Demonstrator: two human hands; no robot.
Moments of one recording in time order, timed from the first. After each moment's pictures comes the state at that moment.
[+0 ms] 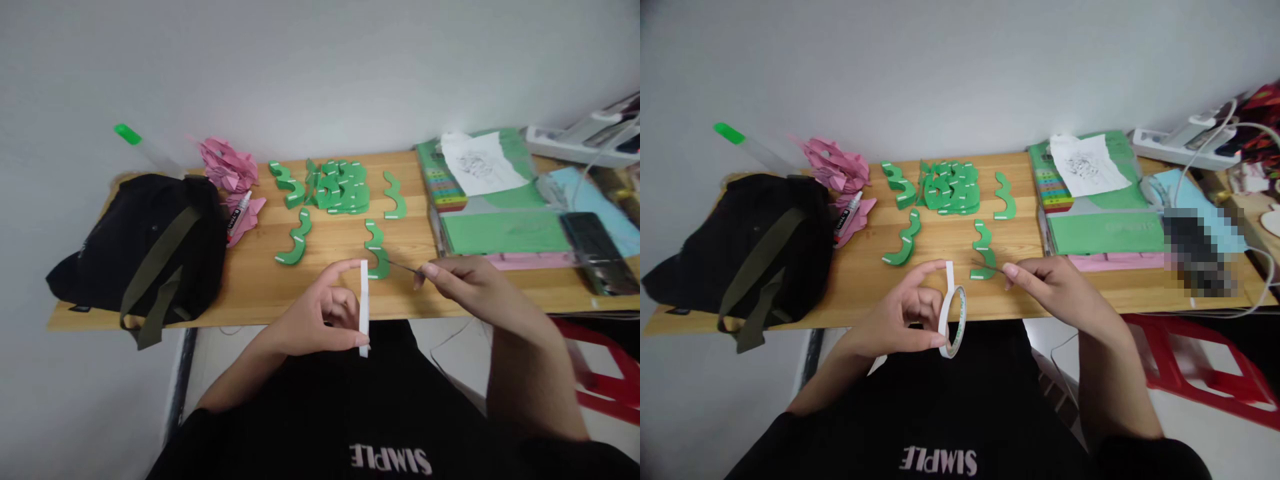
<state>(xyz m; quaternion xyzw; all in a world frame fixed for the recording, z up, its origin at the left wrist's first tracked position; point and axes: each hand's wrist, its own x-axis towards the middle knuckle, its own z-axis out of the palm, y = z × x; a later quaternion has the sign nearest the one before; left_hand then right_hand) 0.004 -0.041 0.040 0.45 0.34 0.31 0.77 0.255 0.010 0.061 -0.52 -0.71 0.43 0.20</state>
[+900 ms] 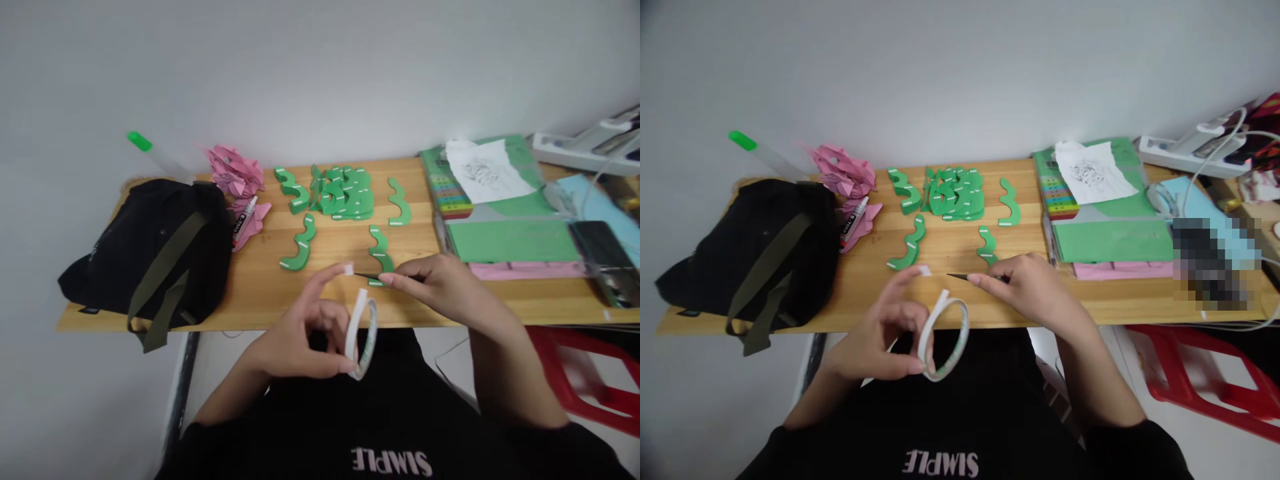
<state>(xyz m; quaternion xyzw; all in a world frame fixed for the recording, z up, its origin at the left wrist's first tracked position) -0.015 -0.053 0.046 0.54 0.32 0.36 0.69 0.223 0.024 0.059 -0.51 -0.79 0.34 0.12</state>
